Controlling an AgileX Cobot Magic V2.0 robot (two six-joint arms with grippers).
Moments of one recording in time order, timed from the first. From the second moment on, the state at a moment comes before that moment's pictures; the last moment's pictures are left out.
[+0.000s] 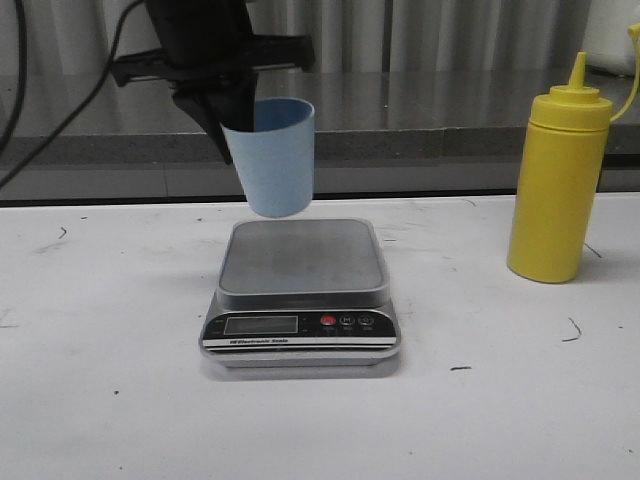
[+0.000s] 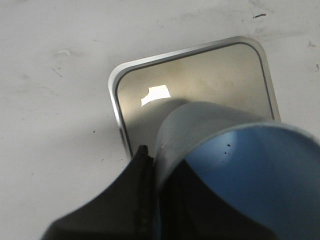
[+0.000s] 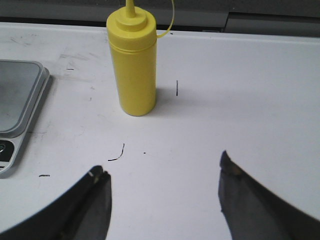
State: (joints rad) left arm -0.47 2.03 -1.85 -0.04 1.10 -0.25; right arm 0.04 0.57 -0.64 -0.01 0.67 0.02
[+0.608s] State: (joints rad) left arm -0.48 2.11 -1.87 -0.04 1.07 -0.29; right arm 0.04 0.57 -0.64 -0.01 0.68 0.02
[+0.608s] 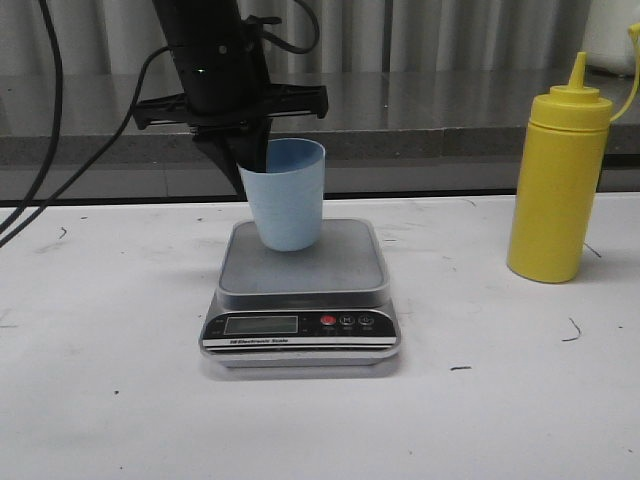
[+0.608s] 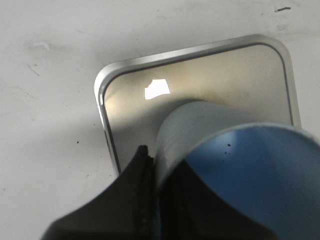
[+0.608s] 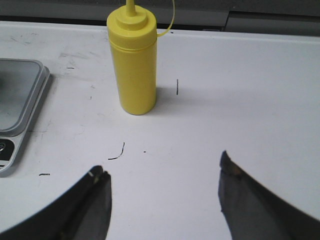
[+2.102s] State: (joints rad) left arm -0.55 0.57 -0.72 0.07 0.50 -0.09; right arm 0.04 0.57 -0.64 -0.01 0.69 0.02
